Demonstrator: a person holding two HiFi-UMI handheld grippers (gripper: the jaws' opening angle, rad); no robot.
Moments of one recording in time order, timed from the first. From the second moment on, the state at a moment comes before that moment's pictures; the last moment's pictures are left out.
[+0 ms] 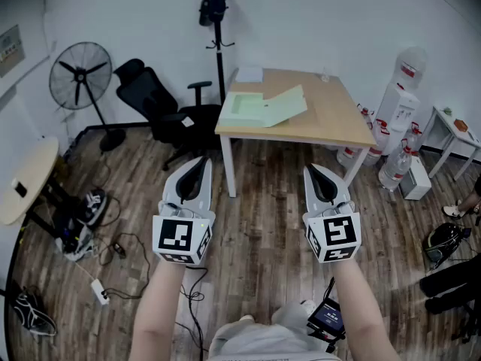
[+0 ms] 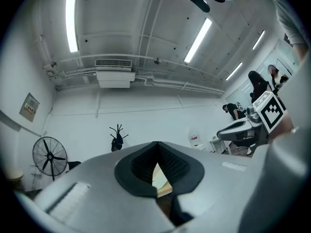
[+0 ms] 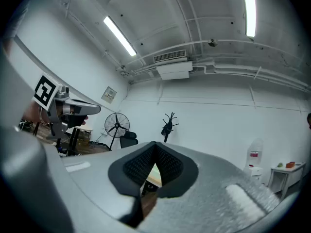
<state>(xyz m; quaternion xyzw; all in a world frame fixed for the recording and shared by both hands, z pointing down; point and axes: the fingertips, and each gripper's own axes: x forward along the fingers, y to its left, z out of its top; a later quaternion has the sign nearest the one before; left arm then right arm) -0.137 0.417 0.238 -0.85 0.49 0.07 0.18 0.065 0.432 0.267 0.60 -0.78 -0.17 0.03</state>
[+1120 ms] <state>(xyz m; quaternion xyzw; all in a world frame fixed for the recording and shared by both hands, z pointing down) -0.074 0.227 0.261 -0.83 0.53 0.05 0.15 0.152 0.215 0.283 0.57 -0.81 -0.16 0.05</state>
